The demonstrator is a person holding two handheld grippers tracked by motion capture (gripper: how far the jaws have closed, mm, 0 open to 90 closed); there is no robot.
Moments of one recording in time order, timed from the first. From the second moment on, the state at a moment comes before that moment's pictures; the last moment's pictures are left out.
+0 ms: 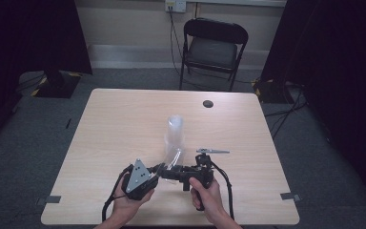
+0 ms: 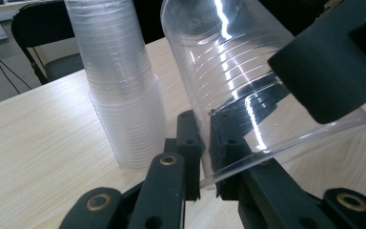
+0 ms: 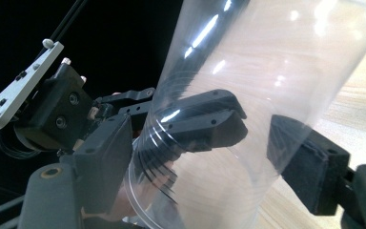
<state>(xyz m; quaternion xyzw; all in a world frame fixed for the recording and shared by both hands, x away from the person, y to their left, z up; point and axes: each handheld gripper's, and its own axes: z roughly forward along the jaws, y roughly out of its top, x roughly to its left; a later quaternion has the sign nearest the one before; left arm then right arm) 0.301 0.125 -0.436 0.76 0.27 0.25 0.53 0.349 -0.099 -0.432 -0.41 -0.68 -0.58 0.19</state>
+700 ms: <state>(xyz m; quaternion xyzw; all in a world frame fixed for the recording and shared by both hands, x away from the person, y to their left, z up) 0.315 0.135 -0.439 0.76 0.31 0.19 0.54 0.350 -0.112 -0.429 -0.40 -0.70 -0.58 0.14</state>
